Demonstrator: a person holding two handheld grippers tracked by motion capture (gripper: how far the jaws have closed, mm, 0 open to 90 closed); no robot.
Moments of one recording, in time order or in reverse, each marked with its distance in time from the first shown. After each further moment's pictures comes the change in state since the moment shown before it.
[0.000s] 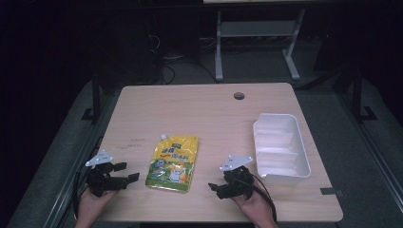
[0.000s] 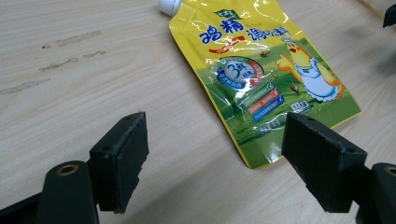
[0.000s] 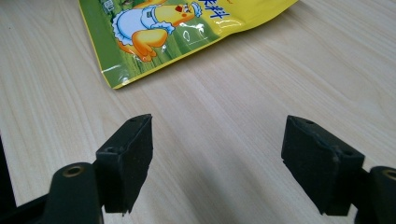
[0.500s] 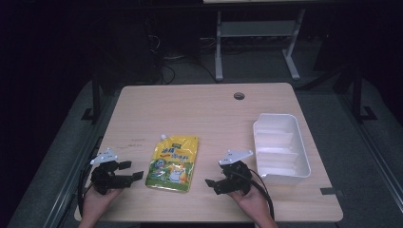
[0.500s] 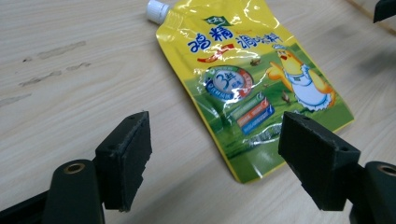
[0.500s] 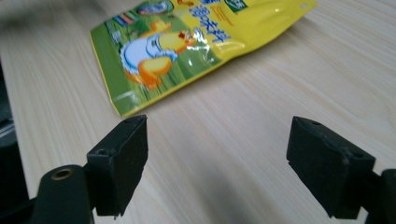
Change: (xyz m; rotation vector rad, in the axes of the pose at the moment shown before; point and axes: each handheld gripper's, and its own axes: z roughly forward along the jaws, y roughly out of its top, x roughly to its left) left arm -0.007 0.008 0.009 -0.001 -0.016 0.013; right arm -0.007 0.013 0.002 -0.033 0.055 0.065
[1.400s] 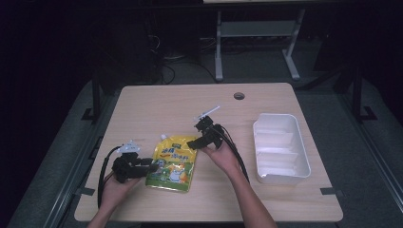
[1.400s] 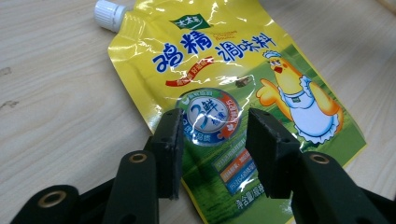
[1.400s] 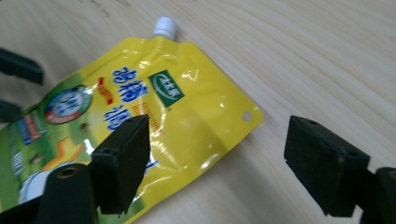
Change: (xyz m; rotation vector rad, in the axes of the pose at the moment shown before) left arm -0.010 0.027 0.050 0.095 -0.056 0.056; right arm -0.054 0.112 0.078 0.149 -0.046 0.090
